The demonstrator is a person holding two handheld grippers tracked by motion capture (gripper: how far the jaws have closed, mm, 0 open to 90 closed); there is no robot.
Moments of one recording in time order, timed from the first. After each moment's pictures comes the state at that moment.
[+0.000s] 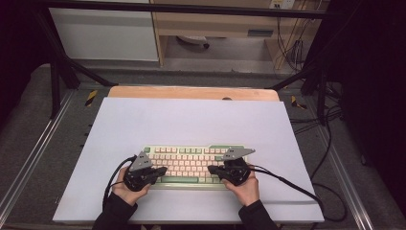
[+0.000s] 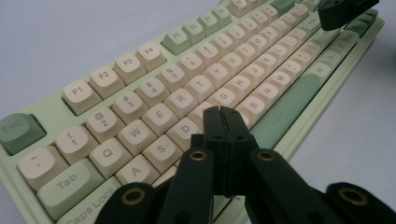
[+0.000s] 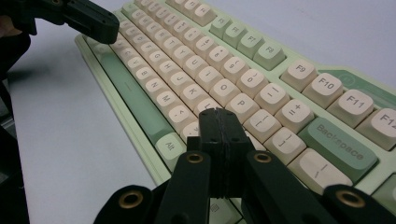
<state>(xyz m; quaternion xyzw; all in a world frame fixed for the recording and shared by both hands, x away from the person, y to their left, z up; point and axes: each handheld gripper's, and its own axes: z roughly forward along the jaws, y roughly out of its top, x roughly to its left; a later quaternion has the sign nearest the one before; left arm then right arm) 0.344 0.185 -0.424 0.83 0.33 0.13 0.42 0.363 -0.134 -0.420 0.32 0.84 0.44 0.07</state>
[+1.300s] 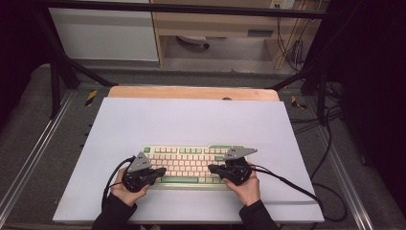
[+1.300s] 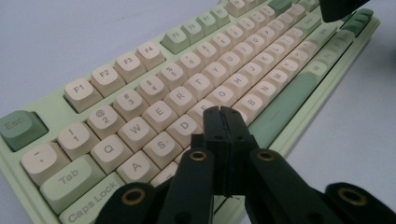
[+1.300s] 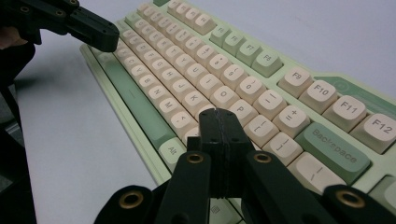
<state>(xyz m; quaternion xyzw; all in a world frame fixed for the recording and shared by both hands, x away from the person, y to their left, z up) 0.340 0.193 -0.423 0.83 0.33 0.13 0.43 0.362 -0.136 -0.416 0.32 0.83 0.45 0.07</state>
